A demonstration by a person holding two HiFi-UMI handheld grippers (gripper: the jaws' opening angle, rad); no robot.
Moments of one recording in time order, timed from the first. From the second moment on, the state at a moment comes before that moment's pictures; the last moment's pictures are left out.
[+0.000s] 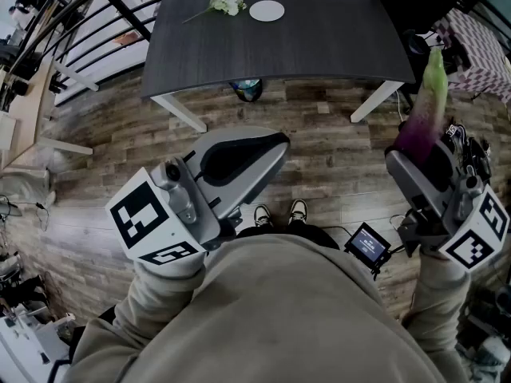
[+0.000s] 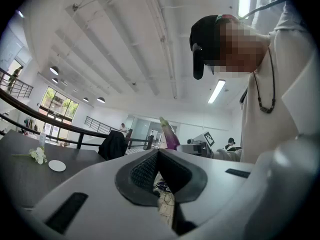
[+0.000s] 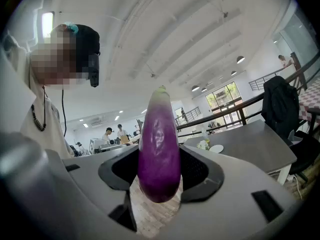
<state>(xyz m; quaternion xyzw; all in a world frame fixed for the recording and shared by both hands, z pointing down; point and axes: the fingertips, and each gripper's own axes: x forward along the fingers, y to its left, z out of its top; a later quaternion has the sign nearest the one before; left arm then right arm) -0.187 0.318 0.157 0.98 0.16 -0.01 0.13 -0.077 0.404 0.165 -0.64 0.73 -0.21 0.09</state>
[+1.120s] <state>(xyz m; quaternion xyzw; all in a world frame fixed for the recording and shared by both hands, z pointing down) -0.120 0.338 0.146 0.99 0.12 0.02 0.10 -0.002 0.425 0.158 -0.61 0.76 -0.19 0.14</state>
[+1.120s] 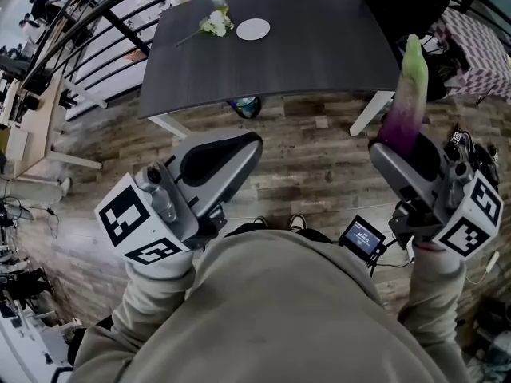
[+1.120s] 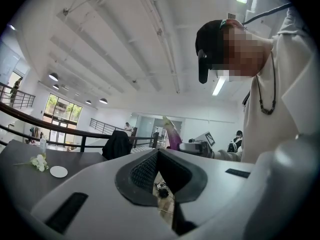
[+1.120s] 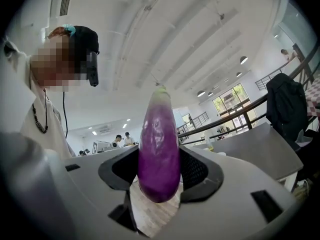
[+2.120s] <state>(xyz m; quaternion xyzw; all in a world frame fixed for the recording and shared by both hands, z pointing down) -0.070 0.320 0.150 0.97 0.20 0.00 0.11 0.032 0.435 0.154 -0.68 0.71 -0.16 0.12</state>
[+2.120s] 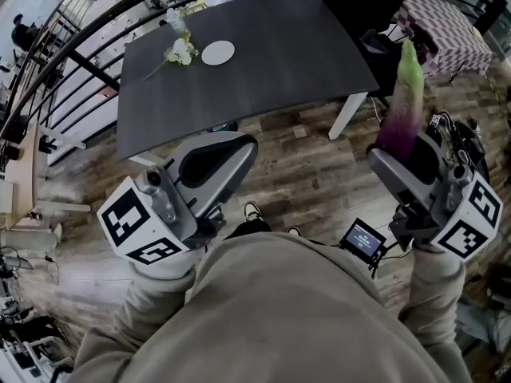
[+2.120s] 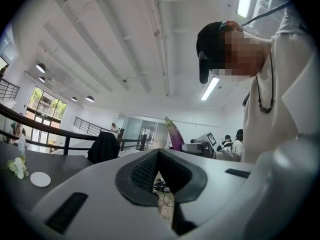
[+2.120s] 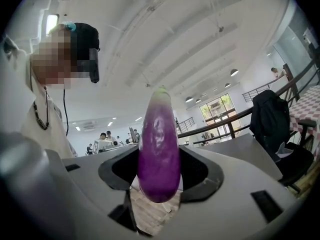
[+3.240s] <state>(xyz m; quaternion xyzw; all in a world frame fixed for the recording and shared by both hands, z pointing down) -0.091 0.100 0.192 0.97 0.20 -0.02 0.15 0.024 0.179 0.169 -0.65 0.73 -0.19 0.07</state>
